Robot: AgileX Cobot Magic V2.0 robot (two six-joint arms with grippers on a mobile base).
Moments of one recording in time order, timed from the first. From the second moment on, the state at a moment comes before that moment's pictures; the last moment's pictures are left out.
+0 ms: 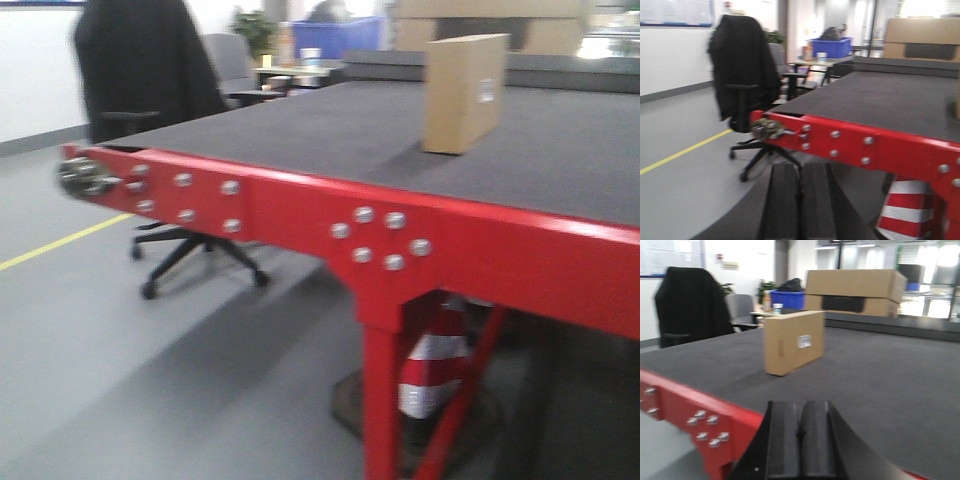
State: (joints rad) left arm -0.01 0.00 0.00 0.03 0.02 0.00; right arm -0.06 0.00 0.00 -0.02 -0.02 0.08
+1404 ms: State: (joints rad) left arm -0.01 0.00 0.00 0.03 0.02 0.00; right arm -0.06 0.00 0.00 -0.02 -0.02 0.08
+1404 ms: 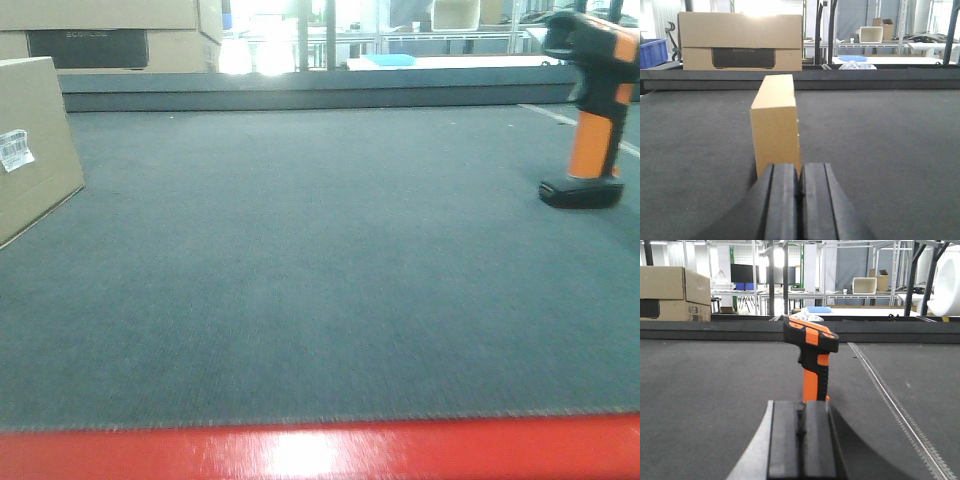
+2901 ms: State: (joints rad) left arm -0.01 0.00 0.00 0.03 0.02 0.00; right arm -0.06 0.00 0.00 -0.02 -0.02 0.08
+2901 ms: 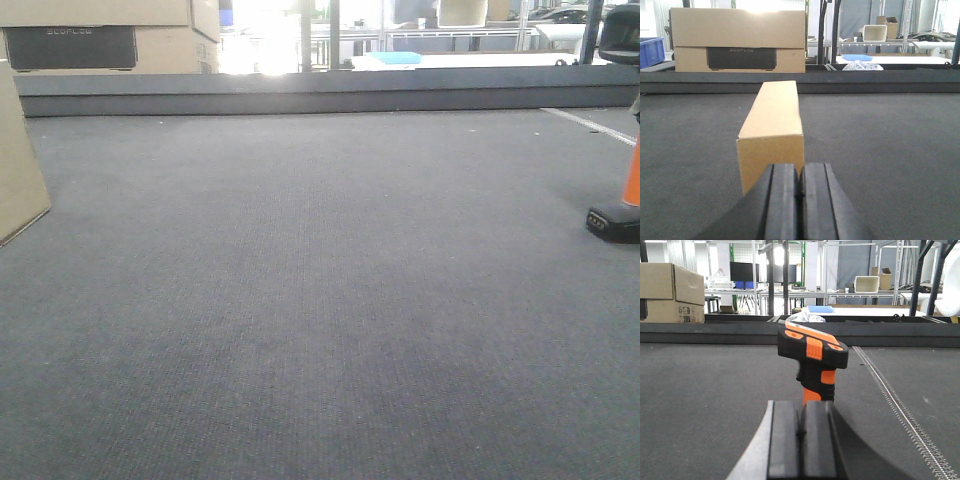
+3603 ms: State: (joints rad) left arm -0.01 0.04 -0.17 -0.05 0.23 0.00; right arm -0.06 0.00 0.00 -0.02 -0.02 0.08
